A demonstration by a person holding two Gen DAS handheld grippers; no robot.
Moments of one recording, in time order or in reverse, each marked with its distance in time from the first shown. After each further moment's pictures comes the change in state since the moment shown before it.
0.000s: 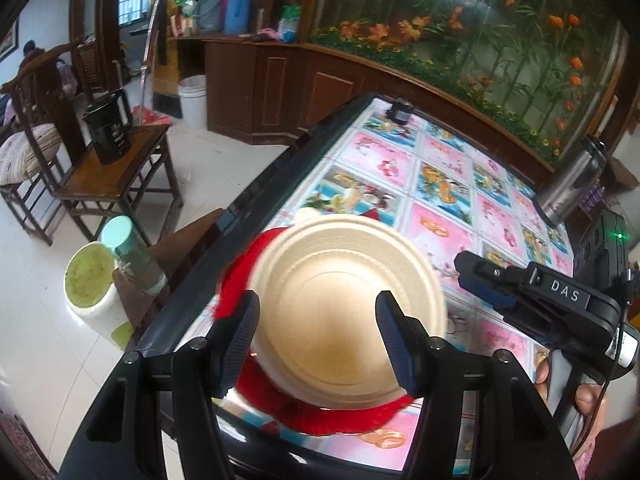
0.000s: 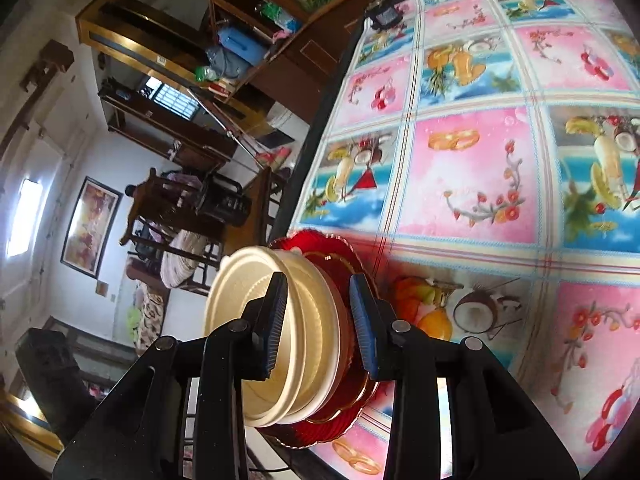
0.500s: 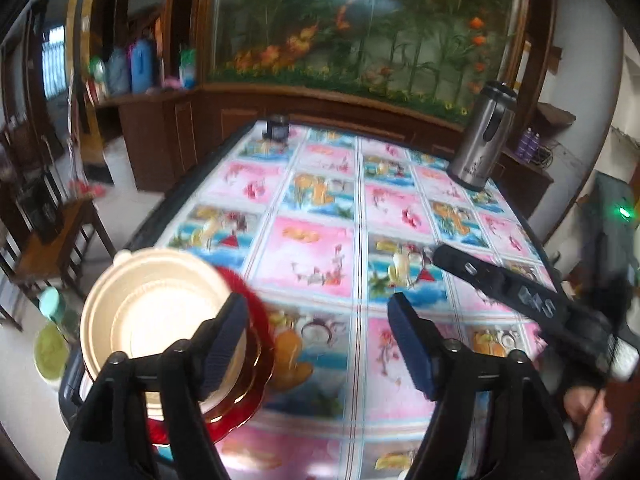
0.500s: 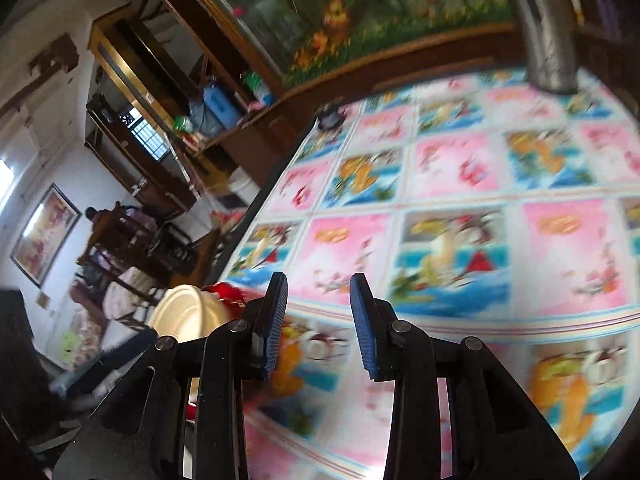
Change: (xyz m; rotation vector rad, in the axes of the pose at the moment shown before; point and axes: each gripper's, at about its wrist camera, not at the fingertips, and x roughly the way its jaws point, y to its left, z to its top) left arm -0.014 -0.136 -0.032 0.260 -0.136 -0.129; right arm -0.131 -0.044 -0.013 -0.169 -0.294 -0.221
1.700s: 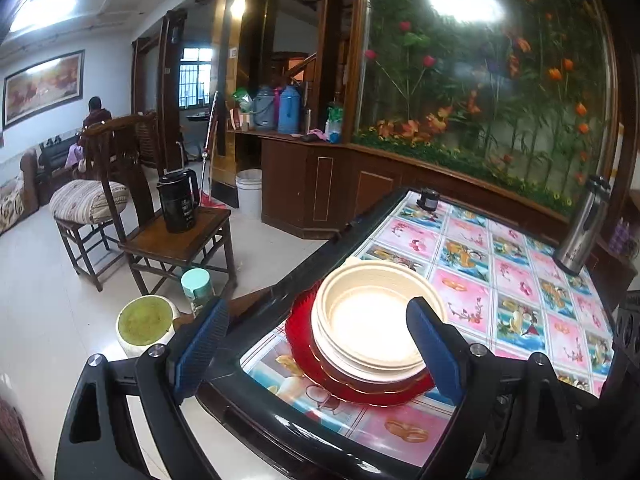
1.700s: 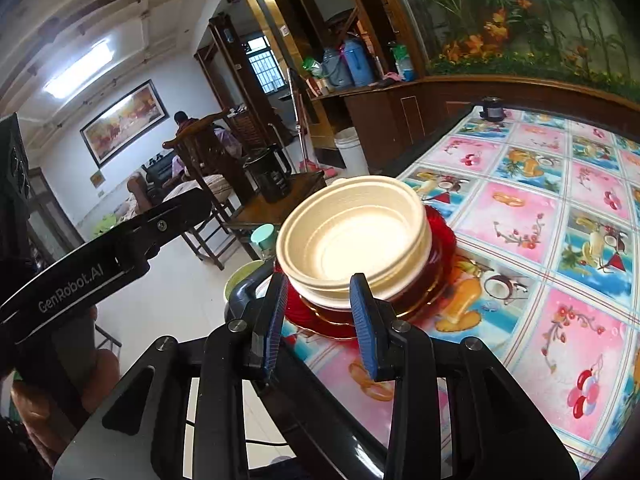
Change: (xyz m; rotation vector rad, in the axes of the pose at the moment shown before) left arm -0.095 0.113 -0.054 -0.249 -0.239 0.373; right arm 0.010 0.154 -0.111 -0.390 0.100 0.282
